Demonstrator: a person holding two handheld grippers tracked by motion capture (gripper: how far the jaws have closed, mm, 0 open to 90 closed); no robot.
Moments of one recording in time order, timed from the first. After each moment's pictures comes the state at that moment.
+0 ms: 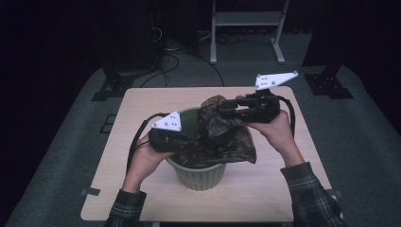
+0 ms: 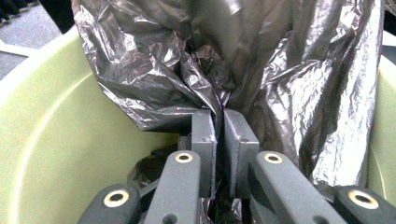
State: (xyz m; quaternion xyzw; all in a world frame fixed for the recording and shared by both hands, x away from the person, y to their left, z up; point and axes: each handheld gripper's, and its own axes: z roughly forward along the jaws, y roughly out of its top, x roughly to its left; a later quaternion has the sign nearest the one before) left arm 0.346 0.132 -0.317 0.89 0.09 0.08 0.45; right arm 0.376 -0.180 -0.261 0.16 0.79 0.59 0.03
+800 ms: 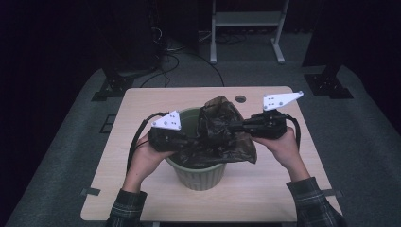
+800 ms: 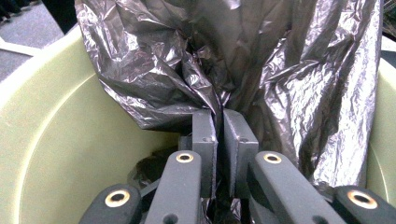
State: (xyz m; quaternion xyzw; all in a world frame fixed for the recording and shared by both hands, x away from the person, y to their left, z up) left arm 0.346 0.132 -0.317 0.88 0.10 0.08 0.46; right arm 0.360 -0.188 -0.298 0.14 0.80 0.58 0.01
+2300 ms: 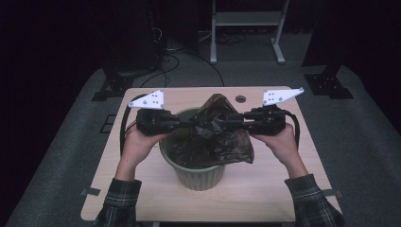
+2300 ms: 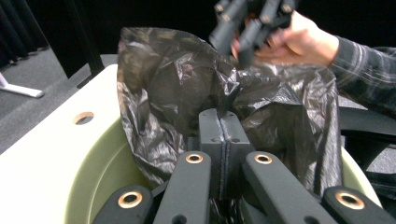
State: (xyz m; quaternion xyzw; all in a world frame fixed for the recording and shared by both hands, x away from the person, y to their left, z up) left arm 0.358 0.159 -0.272 0.83 0.10 0.07 0.54; right arm 0.367 -0.195 -0.291 0.17 0.78 0.60 0.04
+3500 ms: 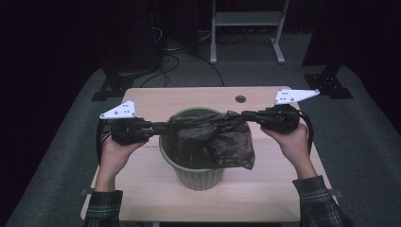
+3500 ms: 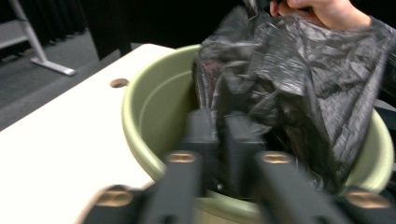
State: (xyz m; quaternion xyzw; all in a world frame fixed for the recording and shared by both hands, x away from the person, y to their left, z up) left arm 0.348 0.222 -0.296 0.81 0.17 0.10 0.55; right arm 0.359 -0.217 -0.289 0.22 0.79 0.56 0.12
